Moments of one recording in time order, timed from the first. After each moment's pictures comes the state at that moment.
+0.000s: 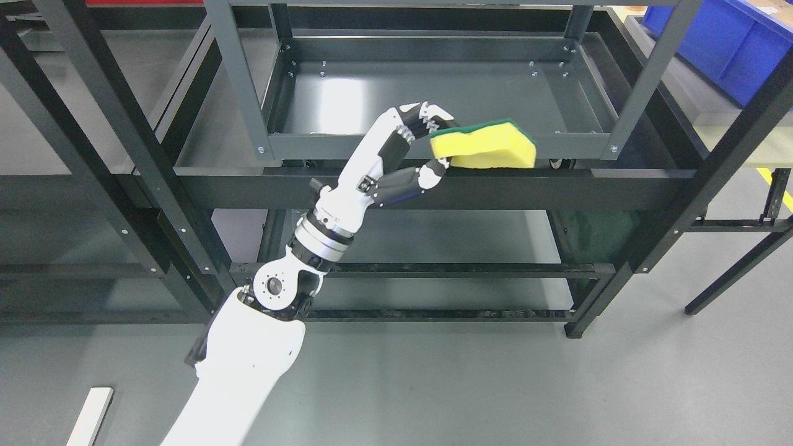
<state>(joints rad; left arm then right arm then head) -0.69 0.00 -0.42 -1.33 0.22 -0.51 -0.33 -0.07 0.00 -0.21 0.00 -0.11 0.08 -0.04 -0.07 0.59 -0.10</state>
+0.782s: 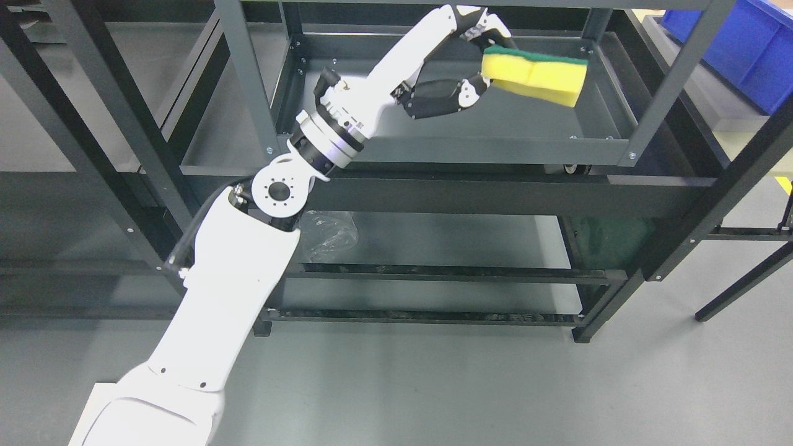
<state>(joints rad) -0.99 0.00 -0.41 -1.26 -0.12 -0.43 -0.31 -0.07 0.00 -0.21 0.00 -0.11 0.08 -0.04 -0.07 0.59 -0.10</state>
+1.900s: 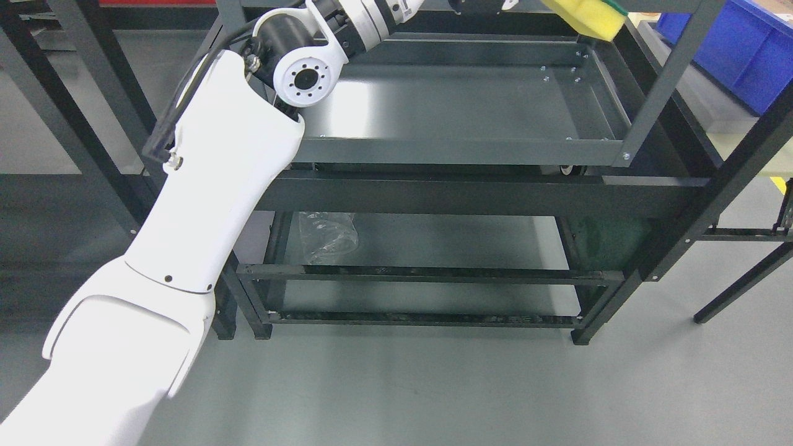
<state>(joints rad) -1.32 0.00 -0.48 -1.10 -0.64 -0.48 -0.23 -0.07 0.00 -0.21 0.00 -0.11 0.08 -0.04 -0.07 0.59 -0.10</state>
